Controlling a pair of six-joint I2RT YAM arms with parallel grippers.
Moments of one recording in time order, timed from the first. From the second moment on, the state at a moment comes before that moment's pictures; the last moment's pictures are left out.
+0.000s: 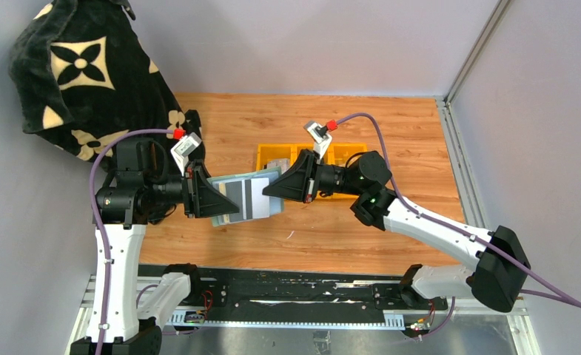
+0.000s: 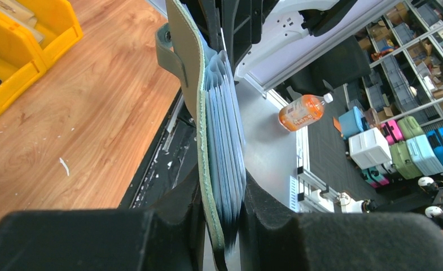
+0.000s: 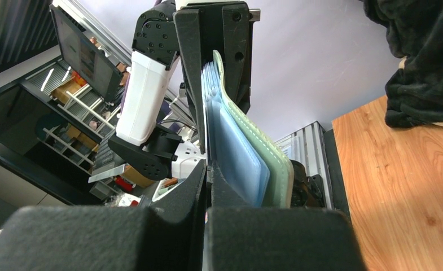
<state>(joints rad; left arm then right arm) 0.01 0.88 1.26 -1.13 1.43 0.04 0.89 1.24 0.91 0.72 -0.68 0.98</state>
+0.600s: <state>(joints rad) 0.01 0.88 1.30 -1.13 1.08 0.08 0.49 1.13 0.95 0.25 -0.65 0.77</state>
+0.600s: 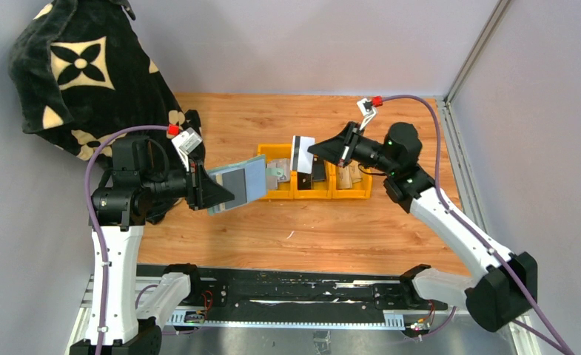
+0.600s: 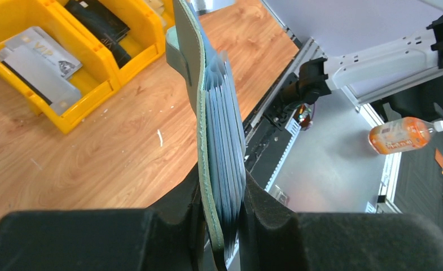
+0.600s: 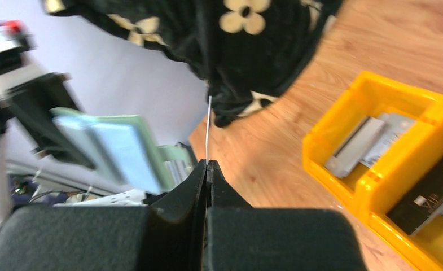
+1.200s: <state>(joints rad) 0.01 0.84 1.31 -1.13 1.13 0.08 0.65 1.98 1.46 -0.03 -0.32 0.58</state>
